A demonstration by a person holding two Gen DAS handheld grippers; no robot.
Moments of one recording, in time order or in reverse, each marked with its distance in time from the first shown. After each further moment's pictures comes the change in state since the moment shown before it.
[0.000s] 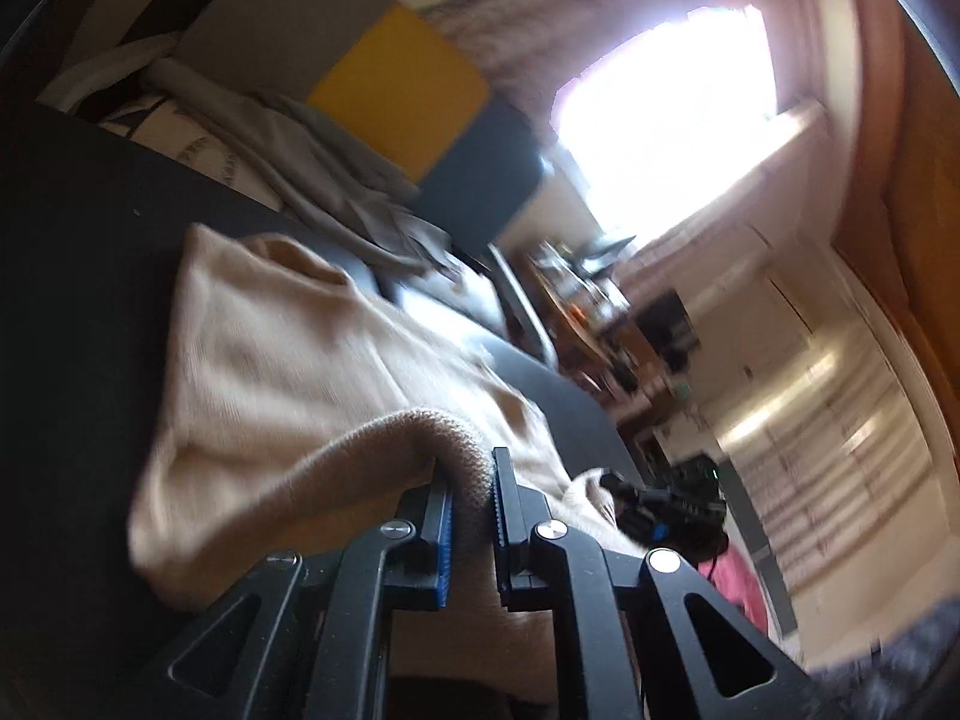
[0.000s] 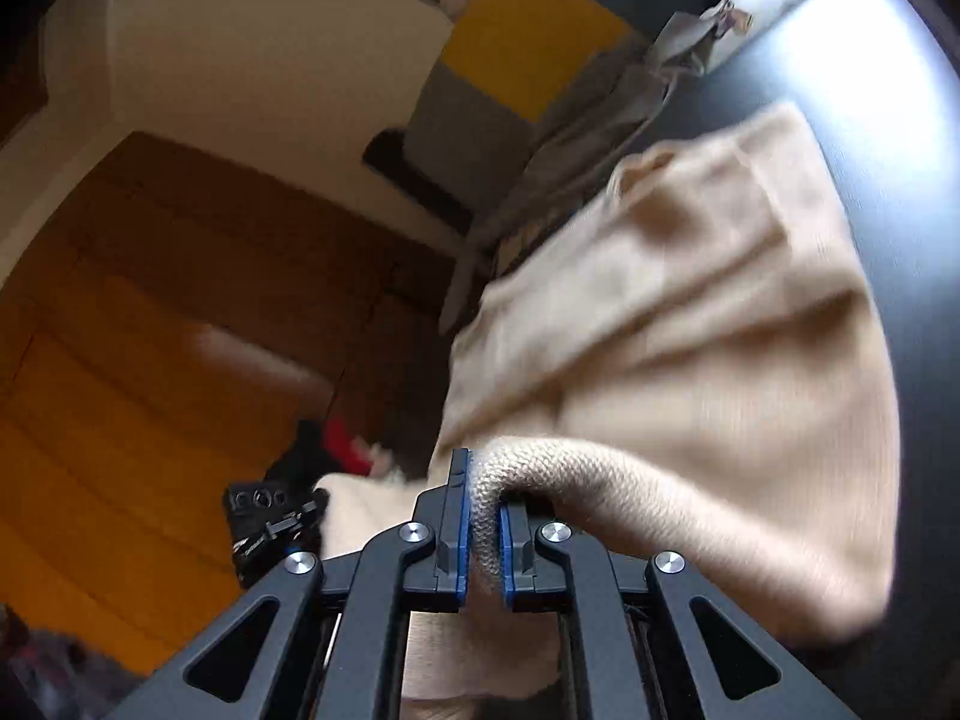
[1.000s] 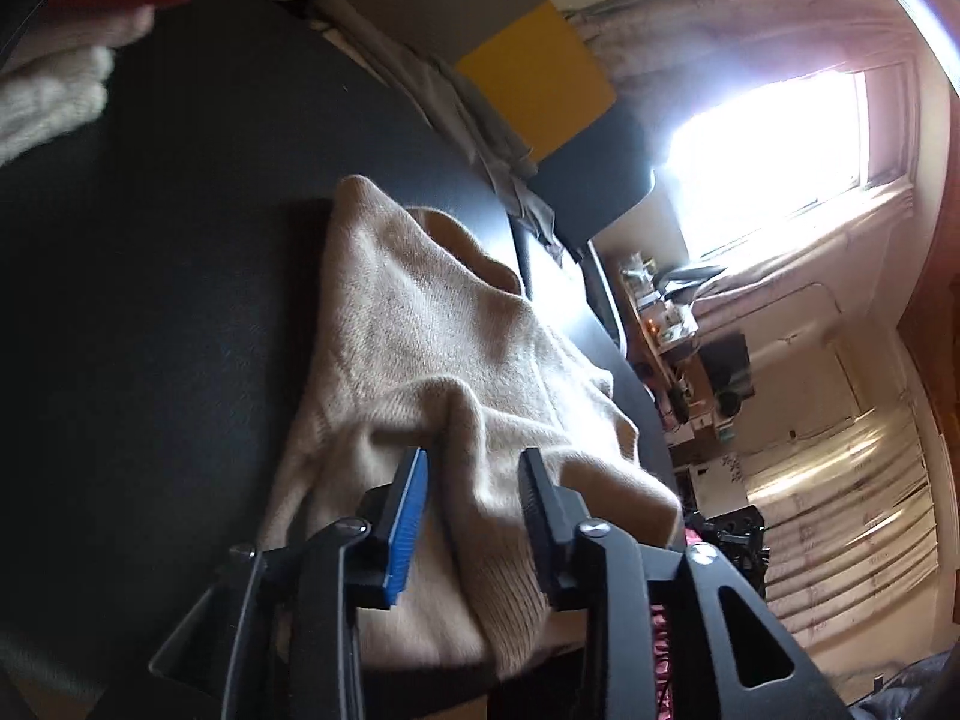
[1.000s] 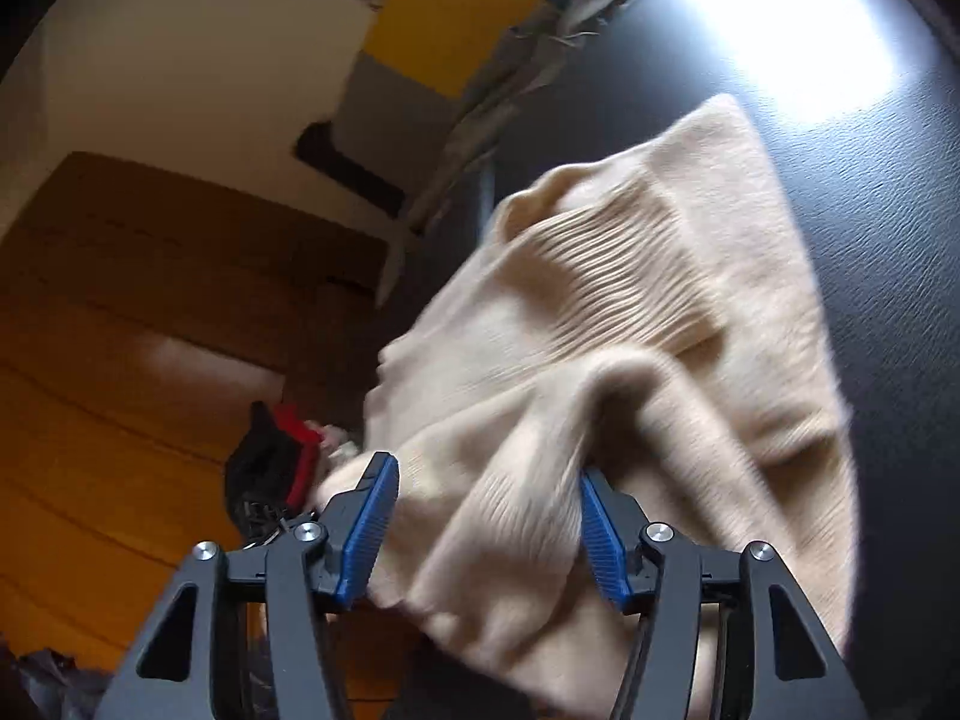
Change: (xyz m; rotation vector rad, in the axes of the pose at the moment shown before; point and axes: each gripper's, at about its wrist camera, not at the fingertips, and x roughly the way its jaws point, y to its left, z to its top) left arm -0.068 0.022 -0.124 -0.186 0.003 0.093; right arm -0.024 0.018 -0.103 0.112 0.082 -0.051
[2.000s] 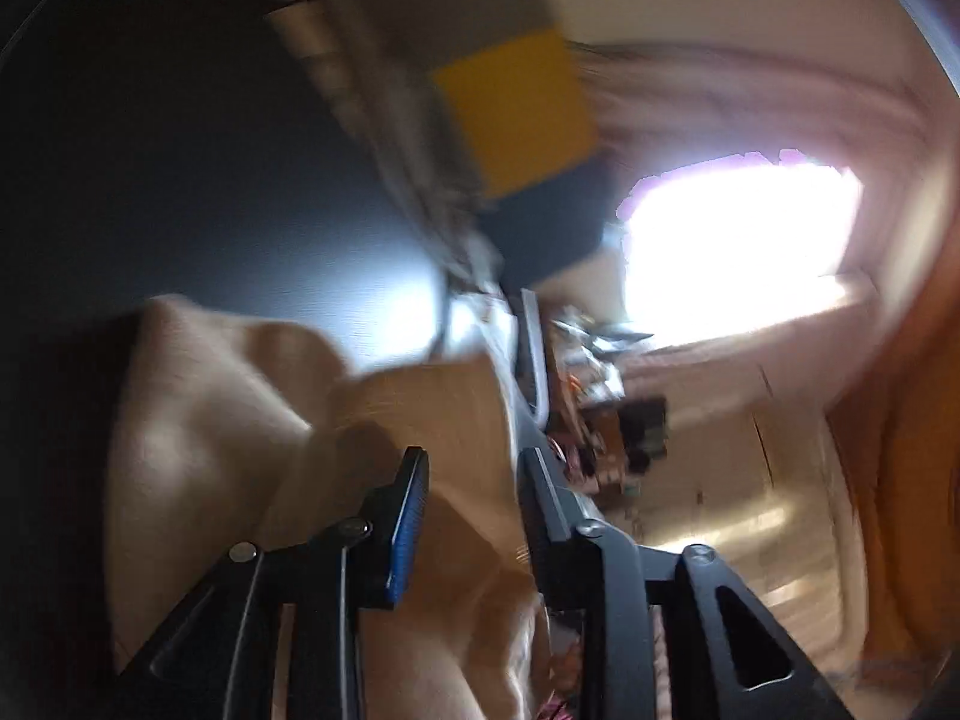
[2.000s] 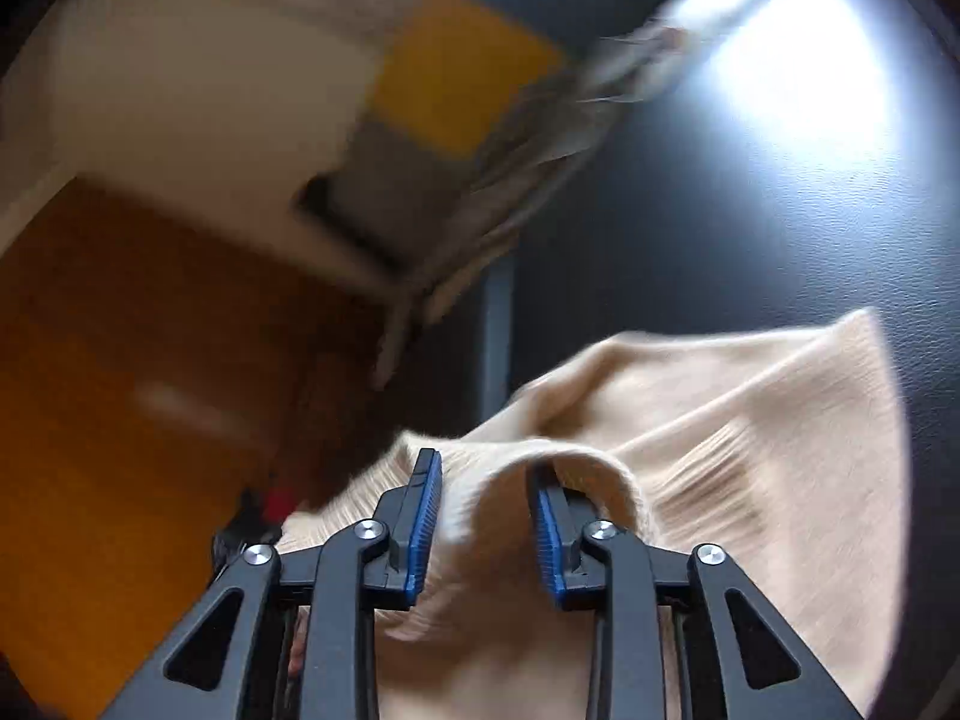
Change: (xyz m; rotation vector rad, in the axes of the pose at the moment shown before) left arm 0.063 0.018 0.113 -0.233 -0.024 -0.194; right arm 0.023 -0.036 0.124 0.050 -0.140 -0.034
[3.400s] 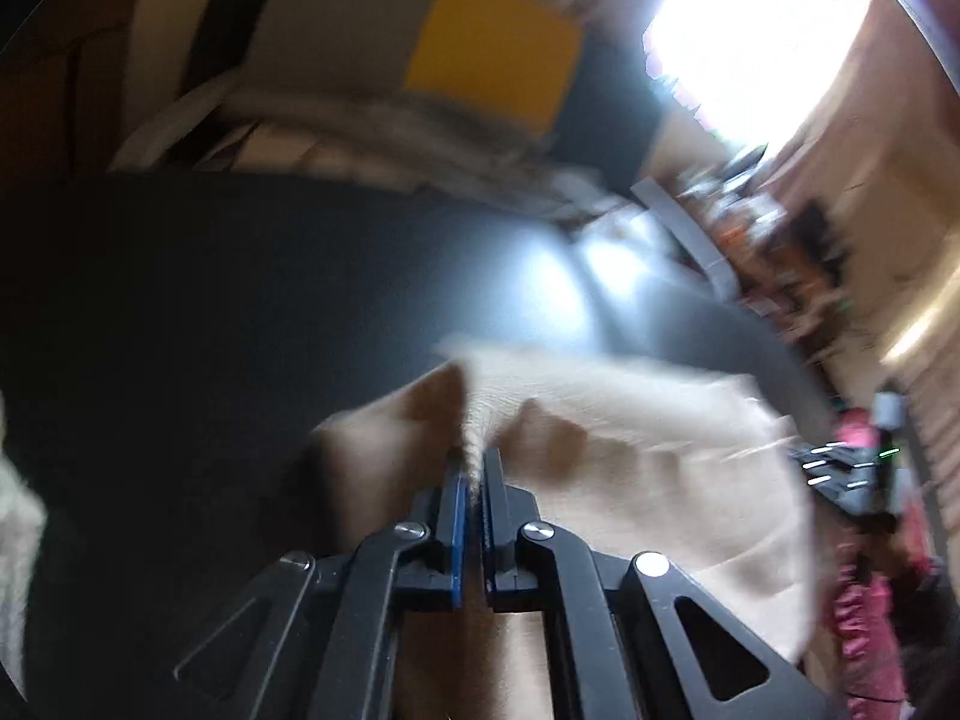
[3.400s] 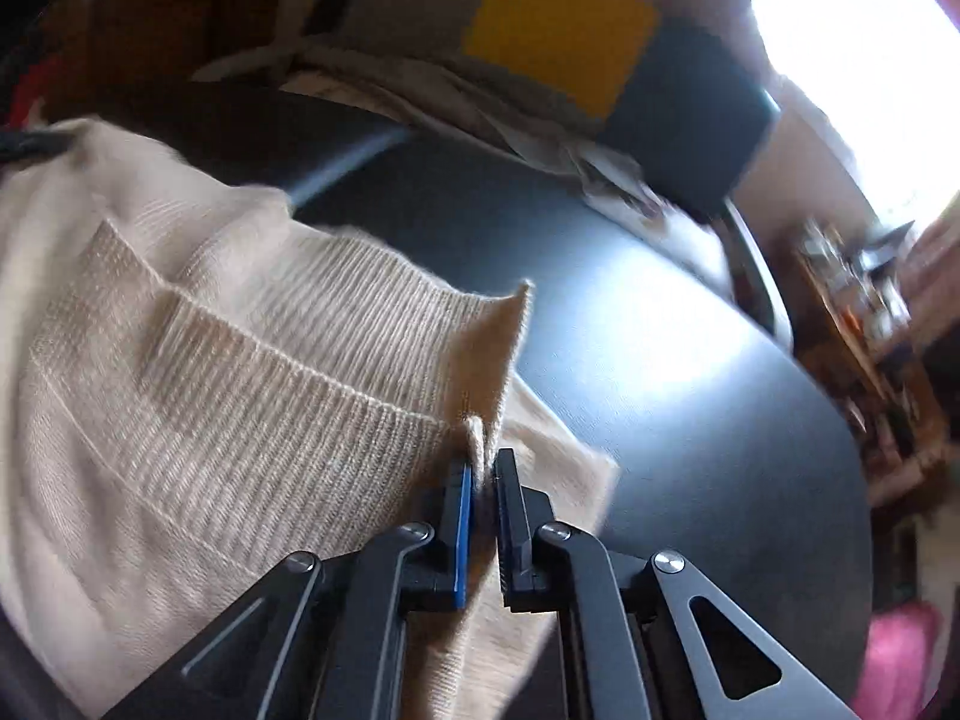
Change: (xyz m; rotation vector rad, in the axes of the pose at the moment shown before) left arm 0.010 -0.026 -0.008 0.608 0.098 0.606; right arm -0.006 0.054 -0.050 -0.967 0.186 -0.933
